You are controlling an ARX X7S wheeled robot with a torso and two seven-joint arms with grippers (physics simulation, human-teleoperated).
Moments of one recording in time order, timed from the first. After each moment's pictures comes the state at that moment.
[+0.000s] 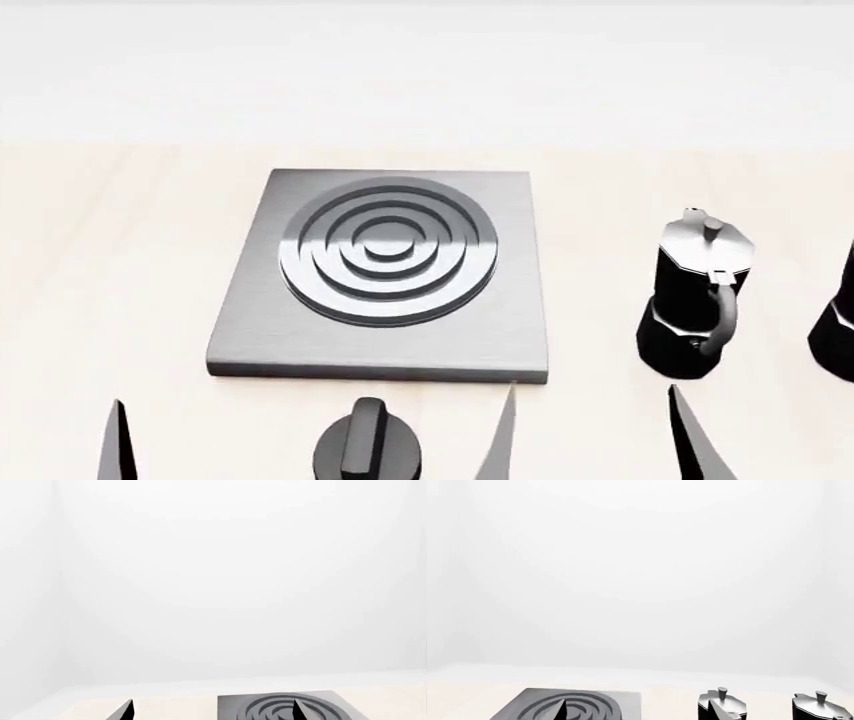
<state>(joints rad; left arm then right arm) 0.19 -0.25 0.19 0.67 -0.05 -0.10 -0.30 -0.12 0.28 -0.20 -0.76 0.13 0.29 0.32</state>
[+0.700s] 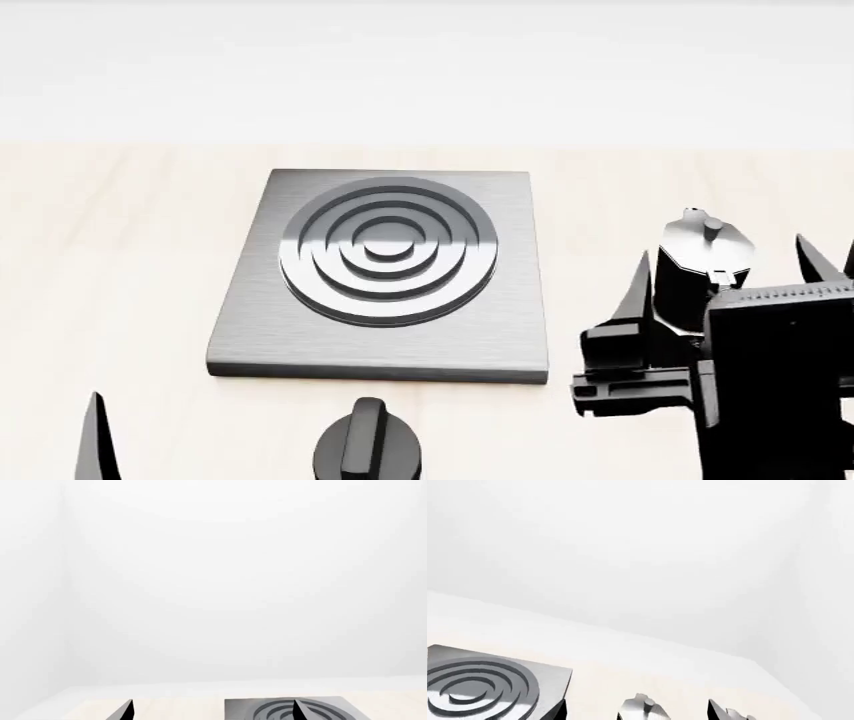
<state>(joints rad) 0.19 -0.27 0.17 0.68 -0.08 -0.10 -0.32 0.38 0.46 0.00 -0.69 0.29 0.94 0.20</state>
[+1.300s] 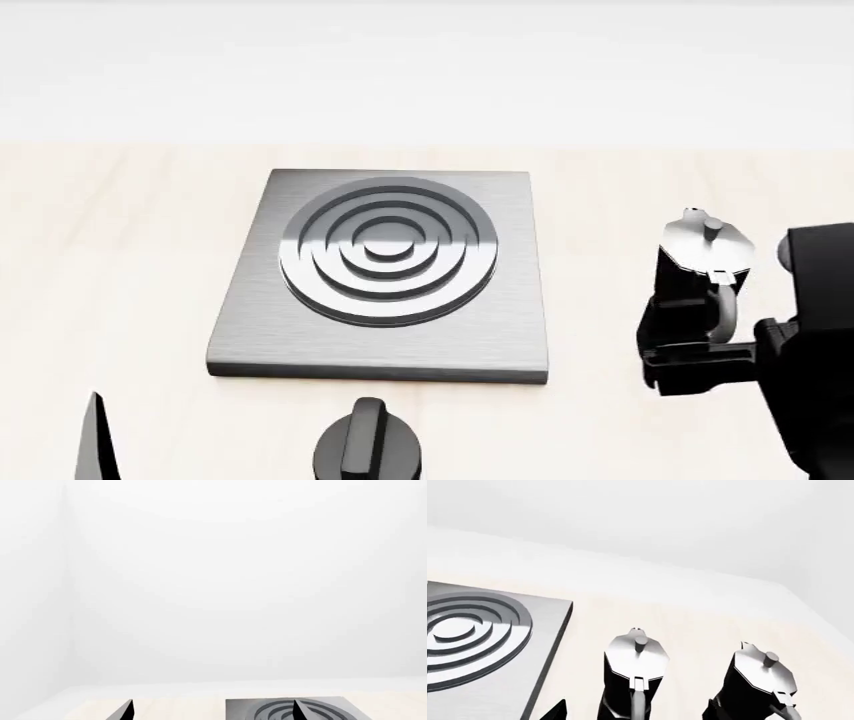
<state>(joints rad) 0.19 -0.29 0.18 0.67 -0.09 -0.09 -0.34 0.60 0.54 0.03 -0.31 0.41 1.08 0.02</state>
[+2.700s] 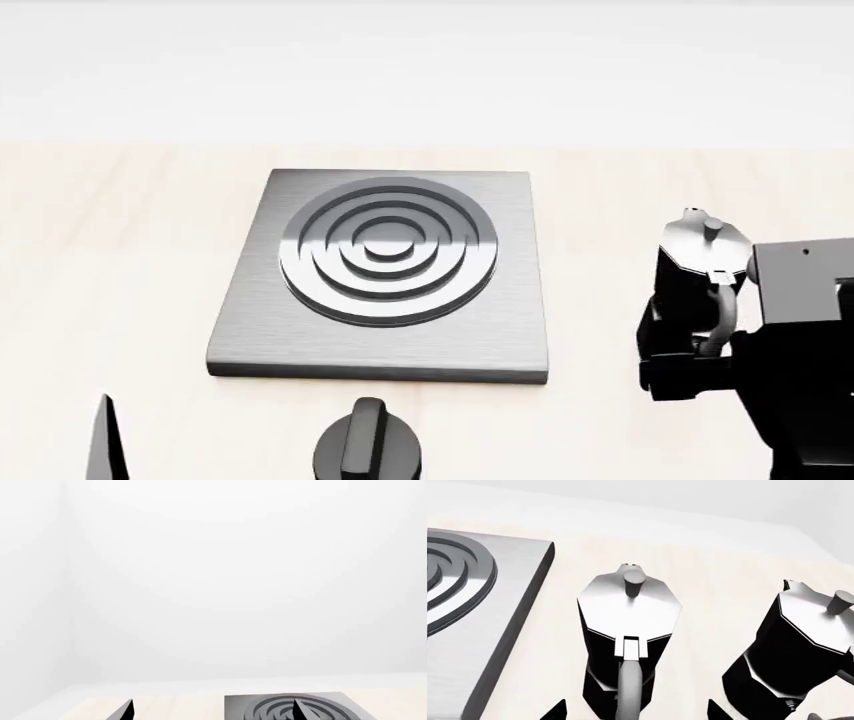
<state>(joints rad) 0.17 -0.32 0.22 0.65 -0.09 -0.09 -0.38 0.76 0.48 -0.14 0.34 0.29 0.78 -0.09</state>
